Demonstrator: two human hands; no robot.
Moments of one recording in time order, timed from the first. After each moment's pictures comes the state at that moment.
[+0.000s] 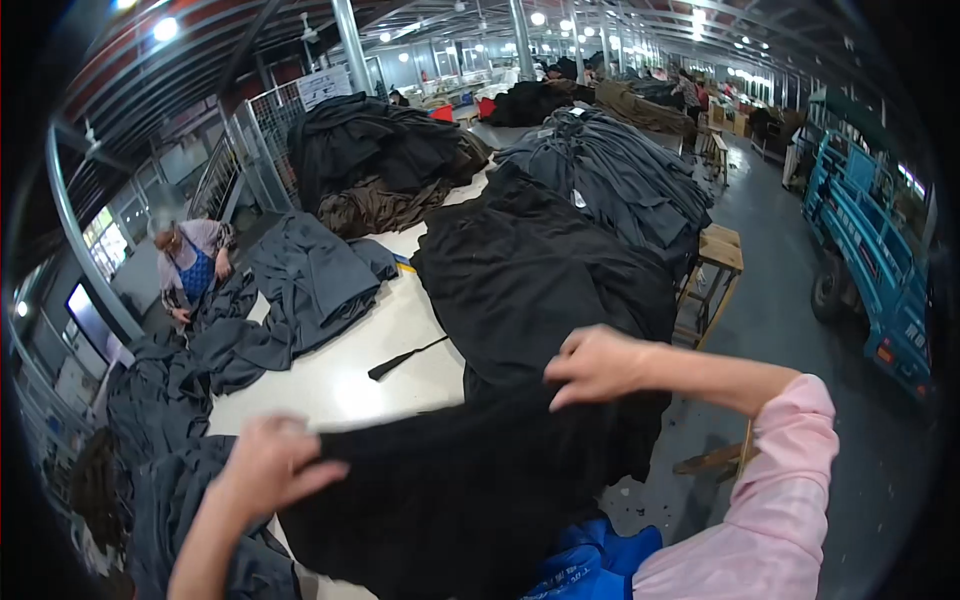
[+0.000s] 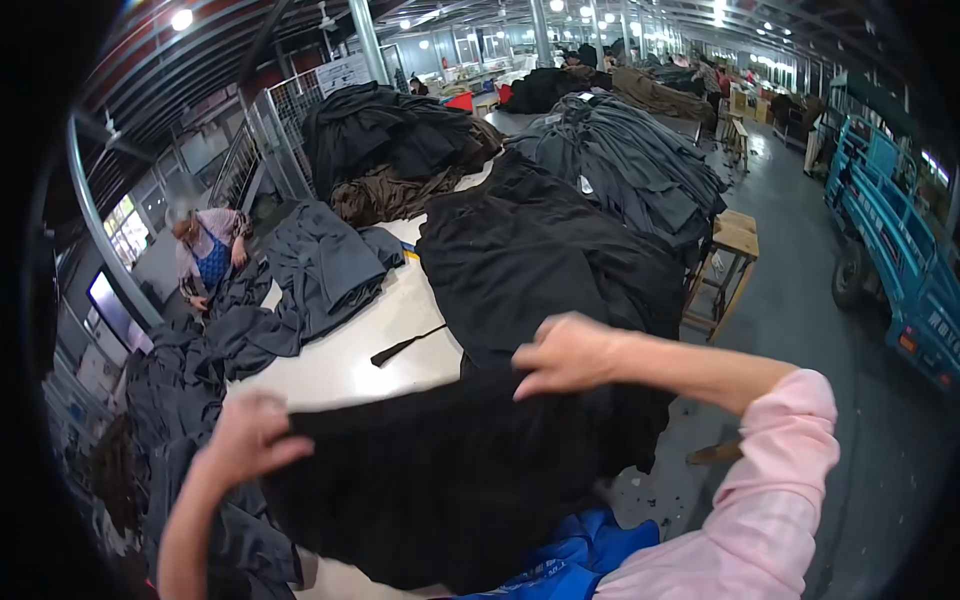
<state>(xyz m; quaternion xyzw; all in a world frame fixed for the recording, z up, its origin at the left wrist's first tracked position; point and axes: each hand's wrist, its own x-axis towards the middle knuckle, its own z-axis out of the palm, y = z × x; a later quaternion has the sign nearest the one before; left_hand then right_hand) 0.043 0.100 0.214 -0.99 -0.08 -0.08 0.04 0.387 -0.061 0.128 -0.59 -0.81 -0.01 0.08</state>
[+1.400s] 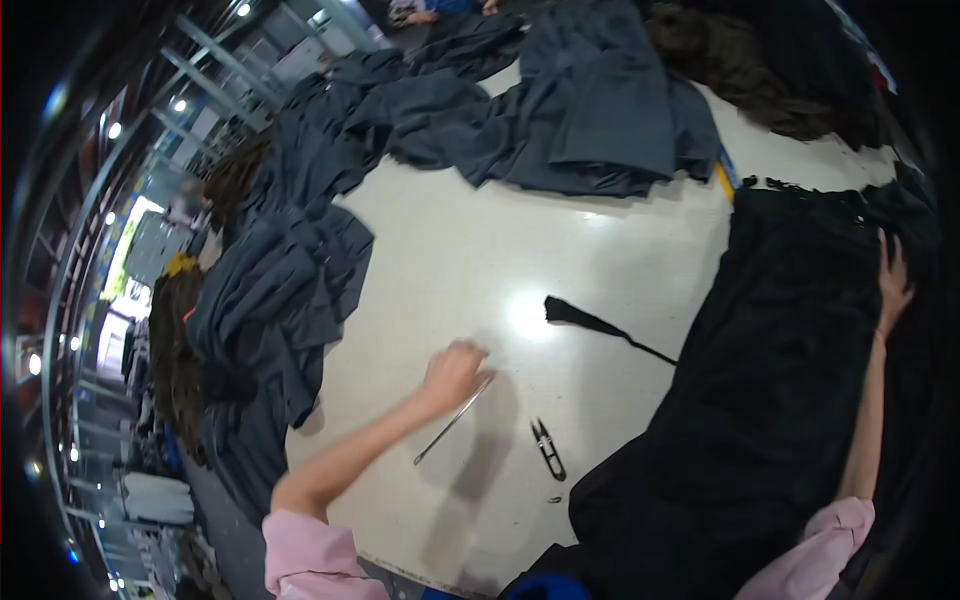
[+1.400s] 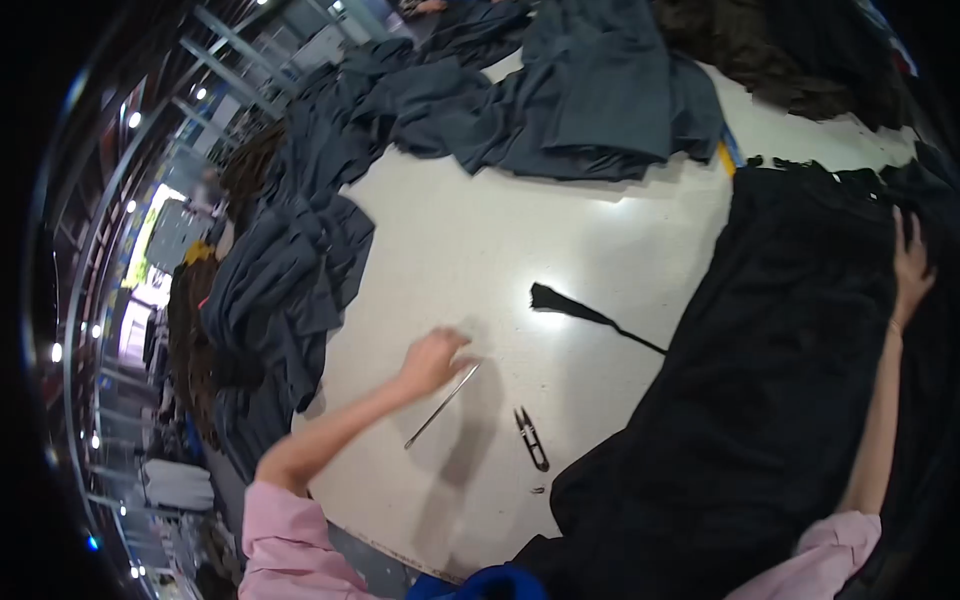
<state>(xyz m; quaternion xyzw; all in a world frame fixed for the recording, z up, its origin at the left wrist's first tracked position) 0.128 0.269 -0.072 -0.78 -0.62 0.00 -0.09 0.830 0.445 -0.100 -0.30 0.02 -0.71 -0.64</state>
